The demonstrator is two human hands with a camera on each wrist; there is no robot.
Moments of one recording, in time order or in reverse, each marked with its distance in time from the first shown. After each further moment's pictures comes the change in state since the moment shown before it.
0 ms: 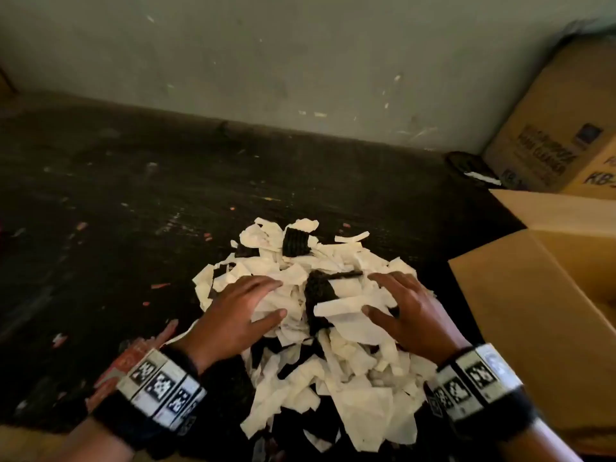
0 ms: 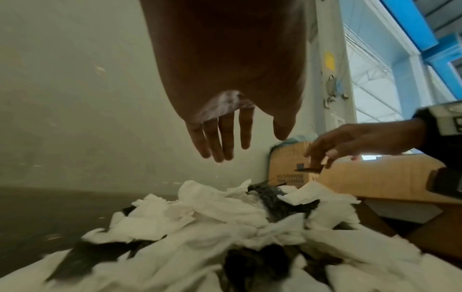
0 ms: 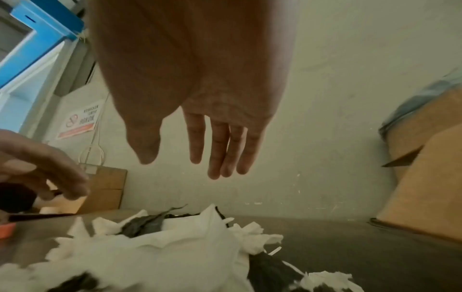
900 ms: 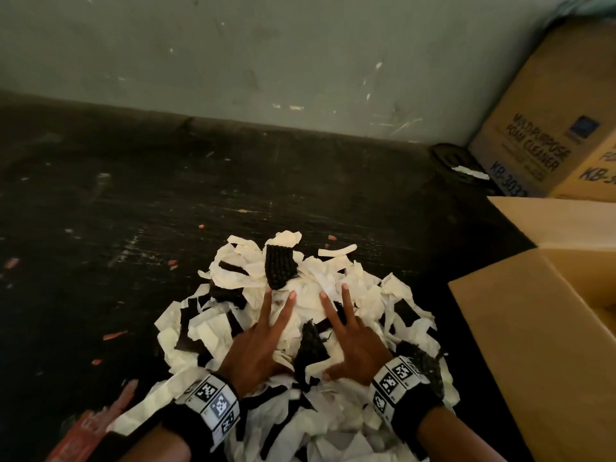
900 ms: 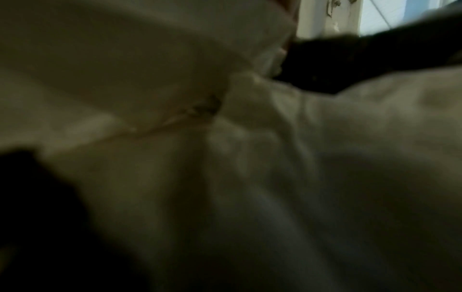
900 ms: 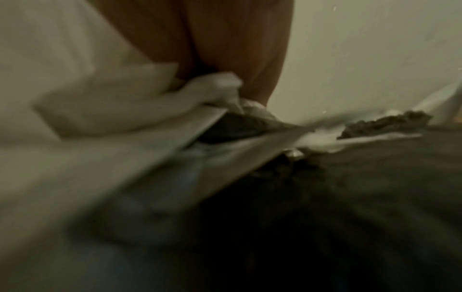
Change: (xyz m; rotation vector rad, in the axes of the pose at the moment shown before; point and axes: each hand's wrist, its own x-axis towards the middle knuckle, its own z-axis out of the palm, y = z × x) left_hand 0.095 -0.033 0.091 0.144 -0.214 -0.039; right_hand 0.085 0.029 0.109 0.042 -0.370 0.068
